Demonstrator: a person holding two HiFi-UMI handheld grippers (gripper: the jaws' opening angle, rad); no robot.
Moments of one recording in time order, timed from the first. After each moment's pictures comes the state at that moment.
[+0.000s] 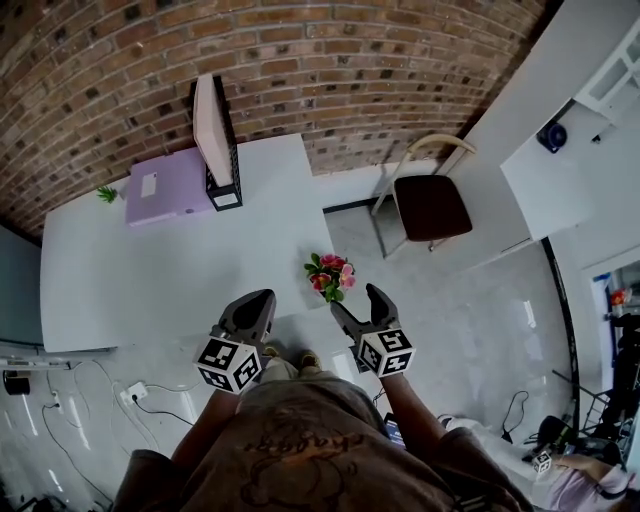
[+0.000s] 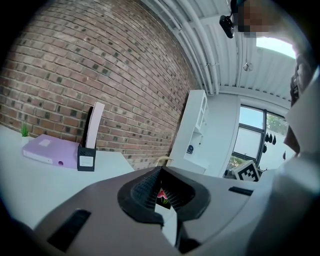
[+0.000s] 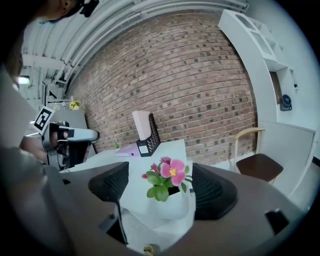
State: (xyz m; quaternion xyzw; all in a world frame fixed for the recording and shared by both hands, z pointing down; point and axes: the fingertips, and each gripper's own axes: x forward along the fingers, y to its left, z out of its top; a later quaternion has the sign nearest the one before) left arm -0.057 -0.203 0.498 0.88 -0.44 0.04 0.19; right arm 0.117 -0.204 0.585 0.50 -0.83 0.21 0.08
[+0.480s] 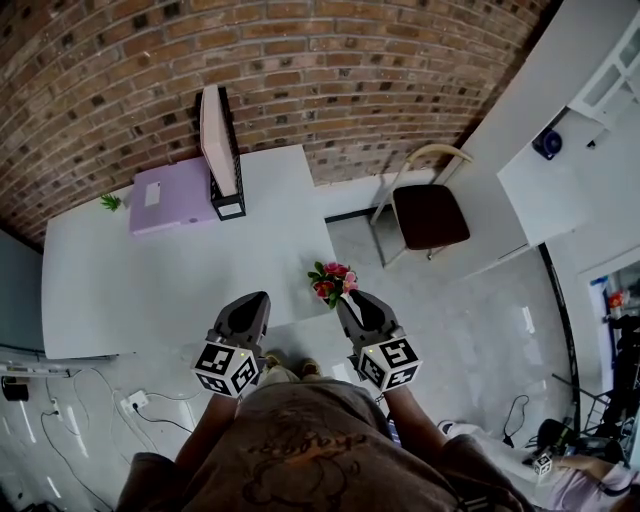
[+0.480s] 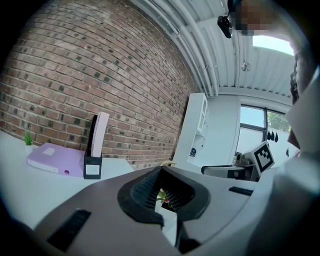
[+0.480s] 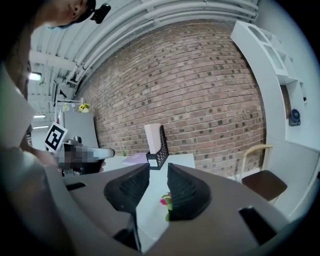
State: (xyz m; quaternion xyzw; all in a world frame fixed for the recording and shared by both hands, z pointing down) left arm -0.082 -0.208 0.481 0.87 -0.46 0.02 0.17; right arm 0.081 -0.198 0.504 0.48 -0.86 0.16 0.07
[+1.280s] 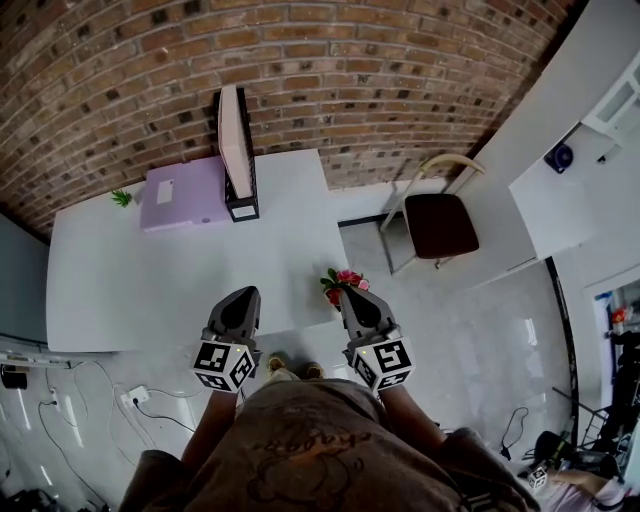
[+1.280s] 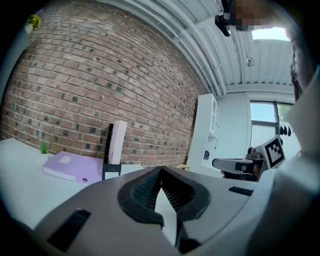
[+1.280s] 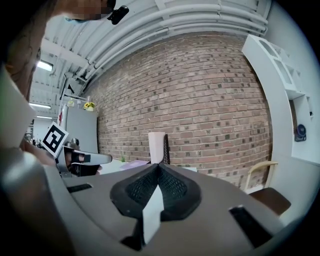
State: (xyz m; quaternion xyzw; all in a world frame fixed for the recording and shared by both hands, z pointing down) left arm -0.133 -0.230 0.483 0.84 -0.52 0.02 0.14; right arm 0.046 -0.228 0.480 0.48 -0.87 0.08 0.04
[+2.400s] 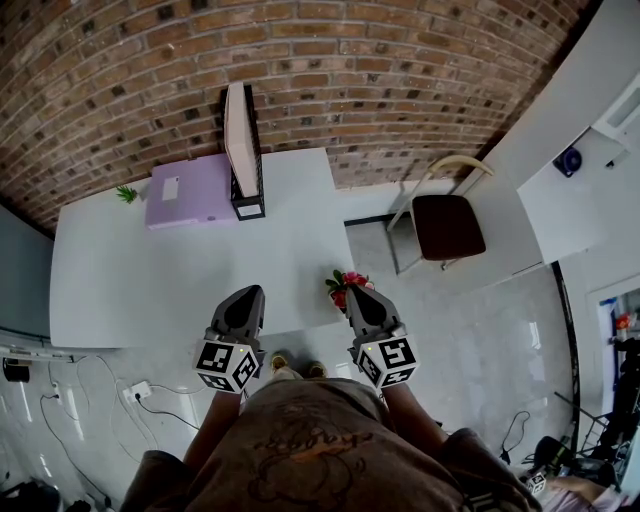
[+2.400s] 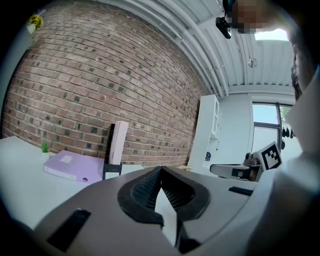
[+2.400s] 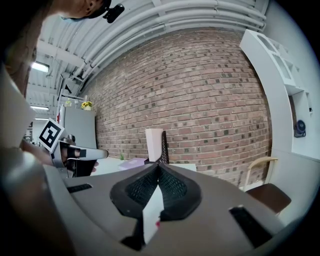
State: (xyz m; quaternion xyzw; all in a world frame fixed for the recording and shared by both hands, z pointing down) left arm -0.134 -0.235 0.479 0.84 -0.53 0.01 0.15; right arm 0.051 -0.240 0.495 0.48 -0.87 0.10 0.06
